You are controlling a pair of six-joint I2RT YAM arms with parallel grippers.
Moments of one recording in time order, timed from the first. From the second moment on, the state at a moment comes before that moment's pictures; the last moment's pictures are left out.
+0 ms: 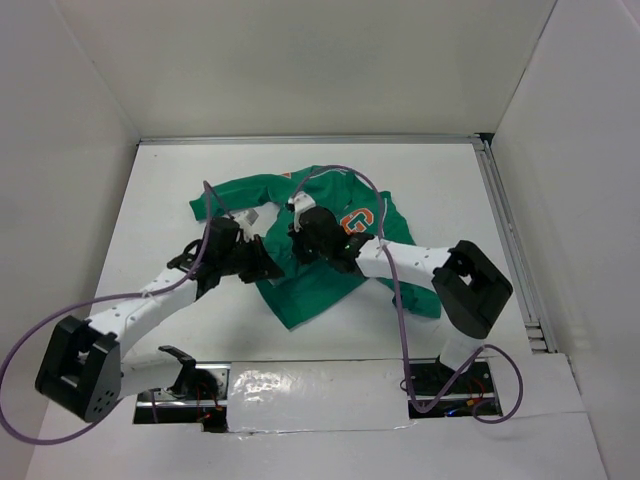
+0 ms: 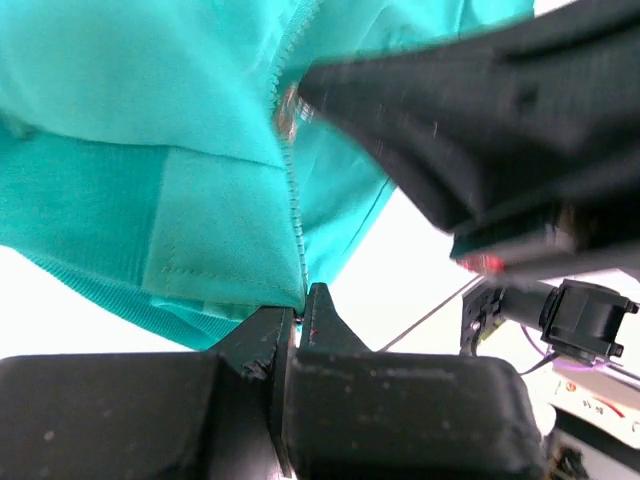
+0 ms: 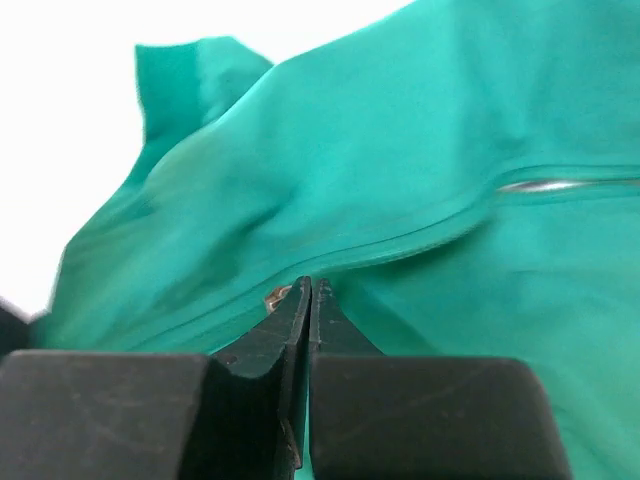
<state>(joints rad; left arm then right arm) -0.43 1.21 0.66 -0.19 0.40 -0.72 0.86 1.72 1.07 0.03 0.06 0.25</state>
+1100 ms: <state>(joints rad) -0.44 0.82 0.64 -0.41 0.19 -0.79 0.43 2.21 1.81 -0.28 0.45 0.20</state>
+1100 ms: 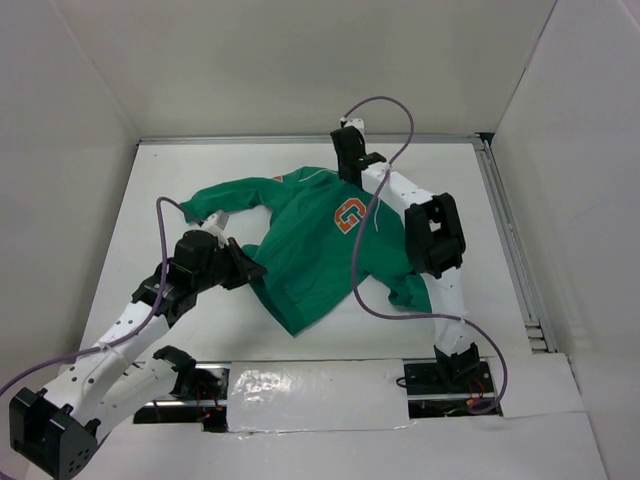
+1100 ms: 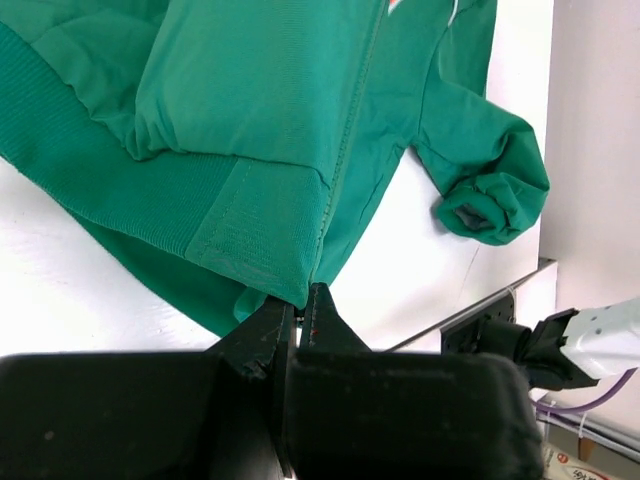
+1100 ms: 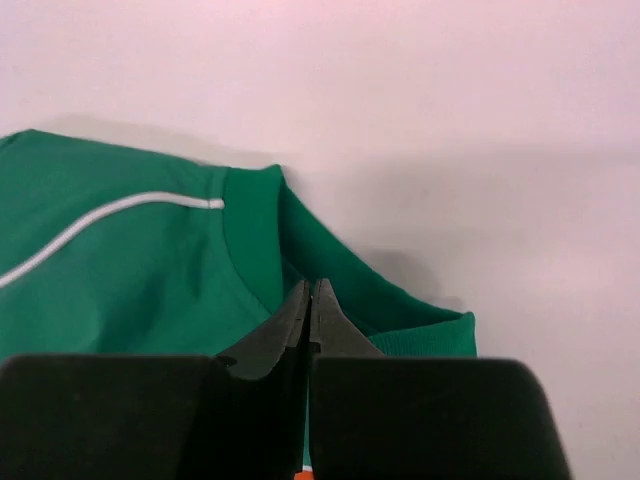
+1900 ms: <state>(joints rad) -0.43 0.92 0.75 -0.77 0.11 -0.98 0.24 1.82 1.53 -0.22 0.27 0.34</state>
